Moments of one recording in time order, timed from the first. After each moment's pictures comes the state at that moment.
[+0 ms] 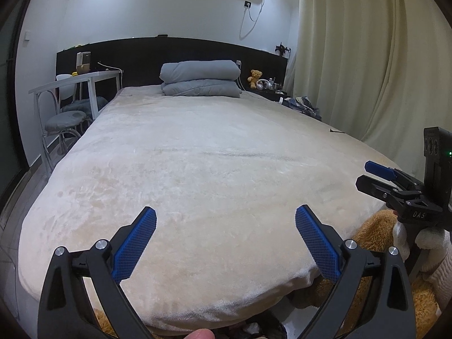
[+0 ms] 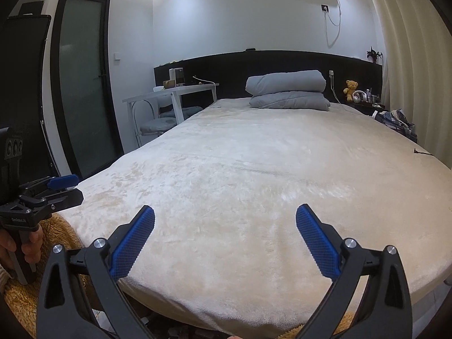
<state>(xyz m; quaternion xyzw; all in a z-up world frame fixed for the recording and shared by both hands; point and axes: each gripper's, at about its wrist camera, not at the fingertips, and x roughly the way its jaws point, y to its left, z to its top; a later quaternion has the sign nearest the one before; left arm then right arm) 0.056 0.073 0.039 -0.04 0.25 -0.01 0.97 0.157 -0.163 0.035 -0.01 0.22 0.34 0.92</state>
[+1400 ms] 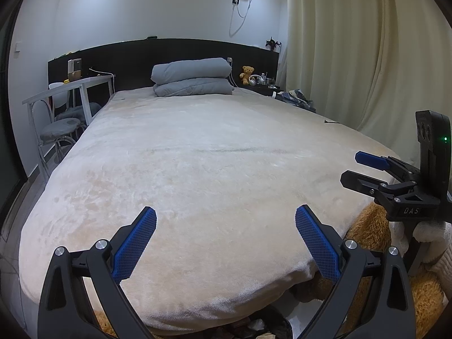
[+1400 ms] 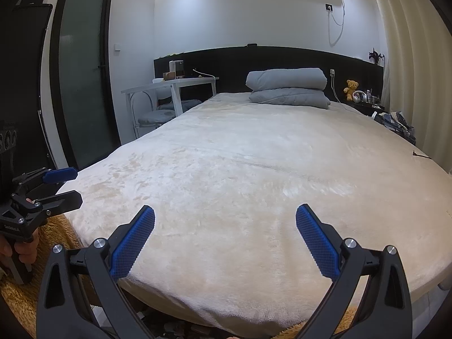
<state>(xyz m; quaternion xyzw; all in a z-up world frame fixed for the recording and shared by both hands) 0.055 0.058 0.032 -0.02 0.26 -0.03 0.97 0.154 -0.152 0.030 -0.03 0.23 0.33 0.92</state>
